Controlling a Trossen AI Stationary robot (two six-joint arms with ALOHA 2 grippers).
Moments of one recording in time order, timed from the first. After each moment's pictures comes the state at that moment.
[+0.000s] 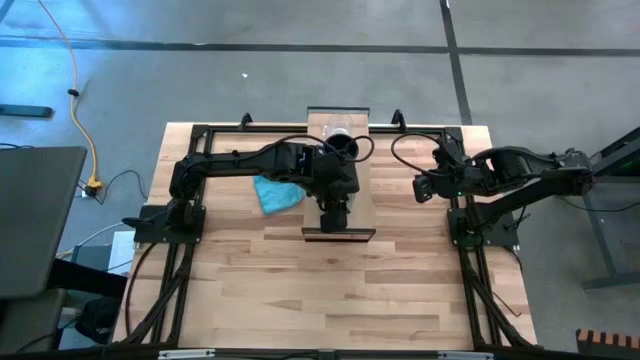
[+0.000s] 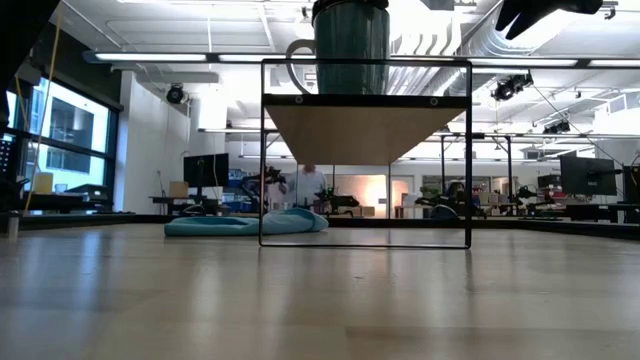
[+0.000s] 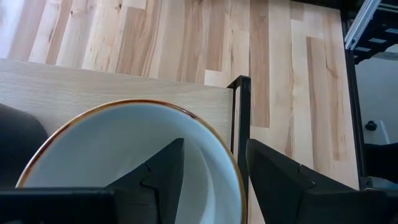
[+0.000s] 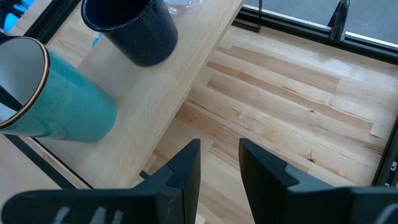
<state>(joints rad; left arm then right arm) 0.11 2.00 2.15 -1.10 0.07 -0.14 0.19 1.03 1.32 -1.36 0.54 1.15</state>
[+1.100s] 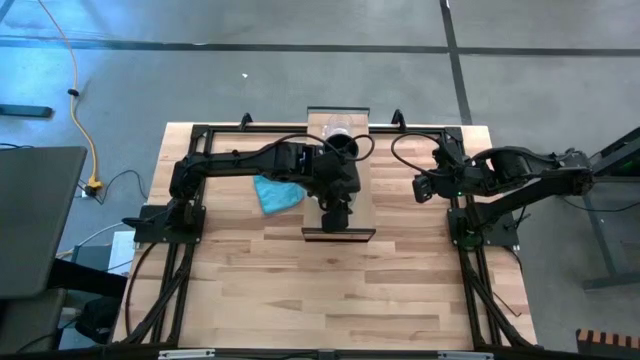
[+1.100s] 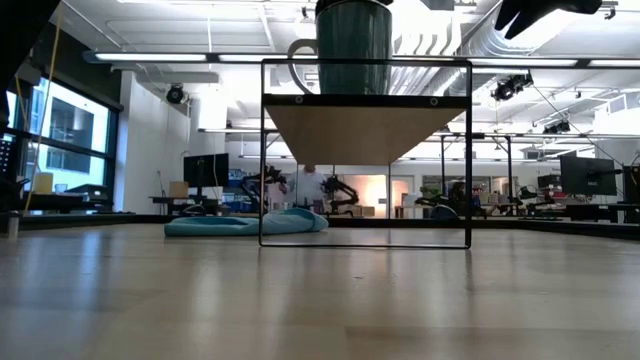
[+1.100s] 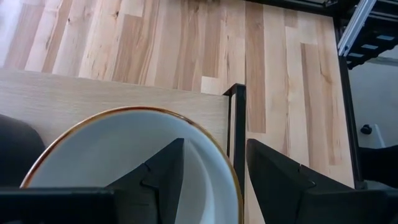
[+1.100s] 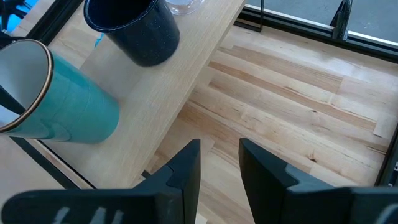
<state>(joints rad) 0.11 2.00 2.15 -1.08 0.08 -0.14 0.19 1.03 1.32 -1.35 0.54 1.15</state>
